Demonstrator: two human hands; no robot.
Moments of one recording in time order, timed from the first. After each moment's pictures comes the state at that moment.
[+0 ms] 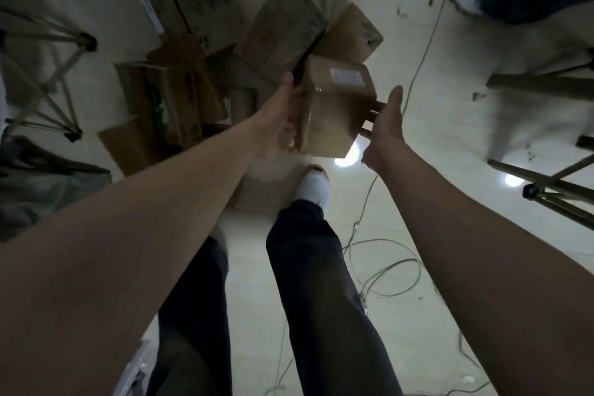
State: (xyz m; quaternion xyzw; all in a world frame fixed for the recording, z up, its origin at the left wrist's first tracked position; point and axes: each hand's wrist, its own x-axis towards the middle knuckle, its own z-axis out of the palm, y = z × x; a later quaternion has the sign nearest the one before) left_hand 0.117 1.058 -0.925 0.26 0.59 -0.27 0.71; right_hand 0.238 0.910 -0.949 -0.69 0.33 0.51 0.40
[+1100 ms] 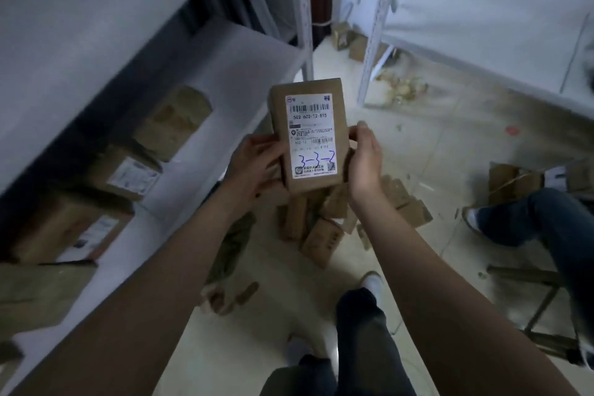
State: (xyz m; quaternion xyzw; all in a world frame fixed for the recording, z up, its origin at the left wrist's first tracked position) left_hand -0.296 1.054 -0.298 0.43 0.56 0.30 0.64; right_hand -0.116 1.019 -0.330 -0.65 -0.17 0.45 0.59
